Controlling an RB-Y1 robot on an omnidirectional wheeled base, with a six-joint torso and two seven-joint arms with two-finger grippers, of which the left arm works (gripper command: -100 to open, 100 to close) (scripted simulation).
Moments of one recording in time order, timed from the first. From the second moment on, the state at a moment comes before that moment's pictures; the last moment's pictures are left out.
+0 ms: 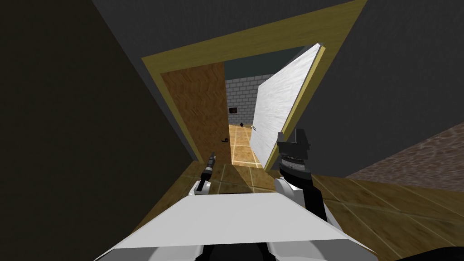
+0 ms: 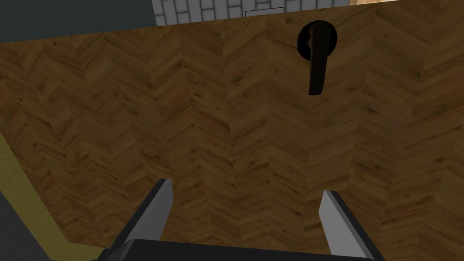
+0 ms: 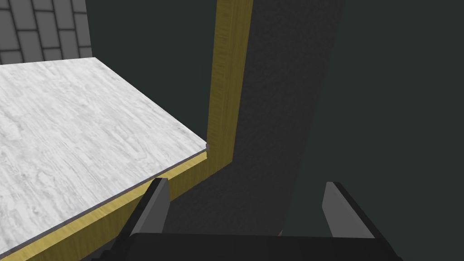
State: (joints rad) arm 0.04 0.07 0.05 -1.09 -0.23 -0.70 0.15
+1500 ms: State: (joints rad) arm -0.11 0.03 0.05 -0.73 -0.27 -0.78 0.20
